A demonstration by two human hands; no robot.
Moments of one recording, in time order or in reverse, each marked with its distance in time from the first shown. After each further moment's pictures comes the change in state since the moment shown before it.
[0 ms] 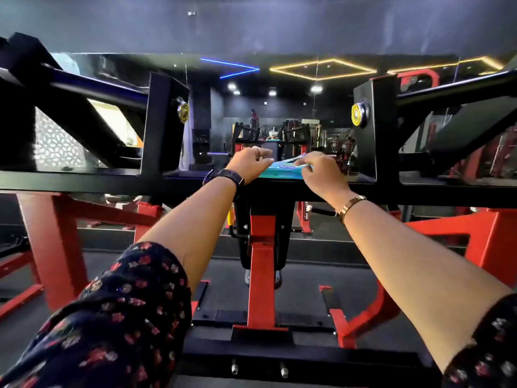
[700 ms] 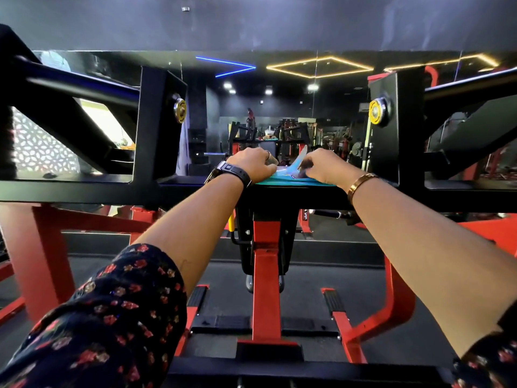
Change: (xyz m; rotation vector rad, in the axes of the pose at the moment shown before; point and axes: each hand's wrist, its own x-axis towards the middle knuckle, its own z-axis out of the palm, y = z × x) left_hand 0.044 -0.022 -0.001 0.398 -0.170 0.091; right_hand 0.061 -0.002 0.011 -0.268 -0.389 0.117
